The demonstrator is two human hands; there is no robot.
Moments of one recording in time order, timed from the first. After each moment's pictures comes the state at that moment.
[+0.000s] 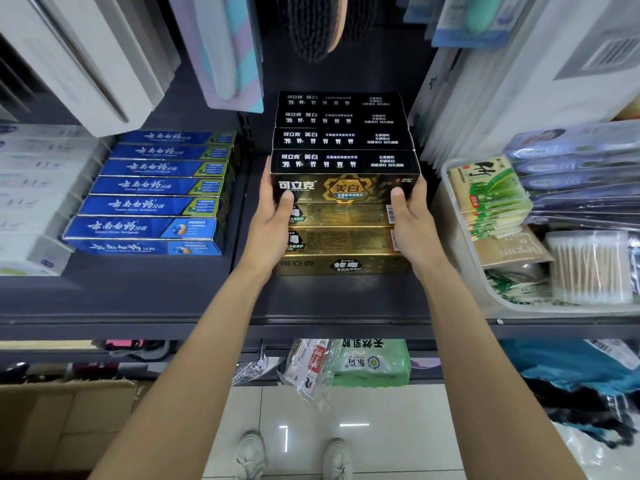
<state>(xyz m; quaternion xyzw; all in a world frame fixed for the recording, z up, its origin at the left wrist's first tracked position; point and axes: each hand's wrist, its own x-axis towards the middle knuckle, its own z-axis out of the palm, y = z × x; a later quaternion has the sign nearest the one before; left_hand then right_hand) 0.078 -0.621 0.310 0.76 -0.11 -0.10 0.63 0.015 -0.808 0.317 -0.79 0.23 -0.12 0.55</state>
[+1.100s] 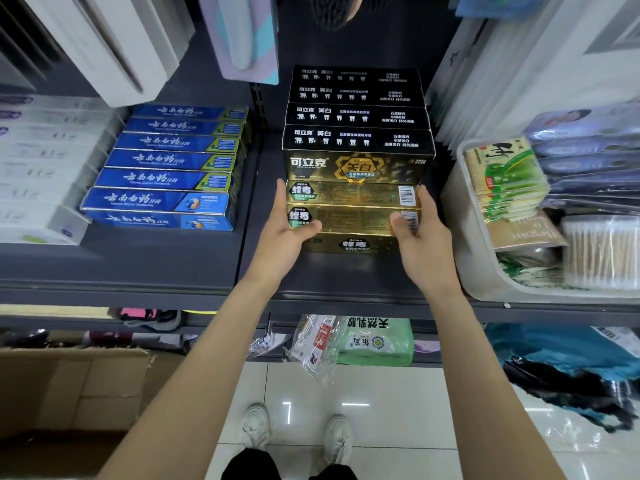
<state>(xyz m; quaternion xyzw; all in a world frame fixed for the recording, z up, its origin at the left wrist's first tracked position) 0.036 -0.607 0.315 0.74 -0.03 -0.19 0.64 -0.031 -0.785 0.315 -0.85 0.23 -0.11 0.46</state>
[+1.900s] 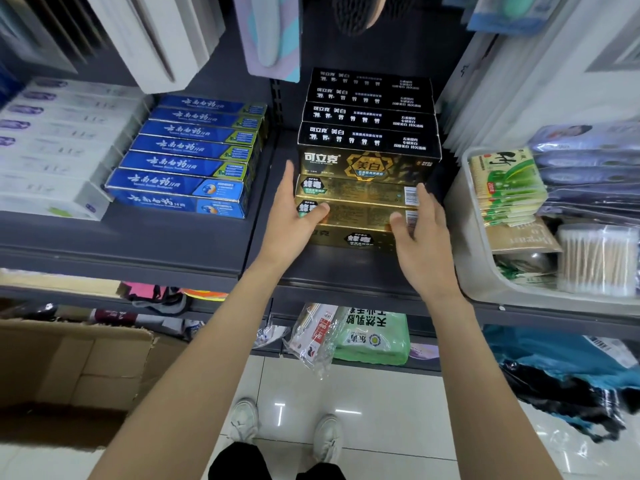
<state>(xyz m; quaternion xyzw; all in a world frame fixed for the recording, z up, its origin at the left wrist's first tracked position) 0.036 -0.610 0.315 0.78 -0.05 -0.10 0.62 -0.041 -0.777 0.323 -0.89 0.21 -0.09 0.40</state>
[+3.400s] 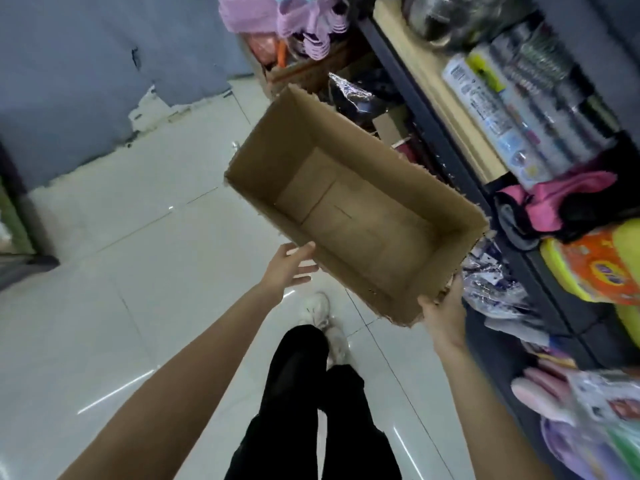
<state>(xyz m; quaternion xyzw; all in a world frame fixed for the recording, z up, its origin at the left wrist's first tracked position) -0.262 -0.042 0.108 0.45 0.55 -0.11 0.70 -0.155 -0.277 0.124 -0.87 0.11 0.30 0.36</state>
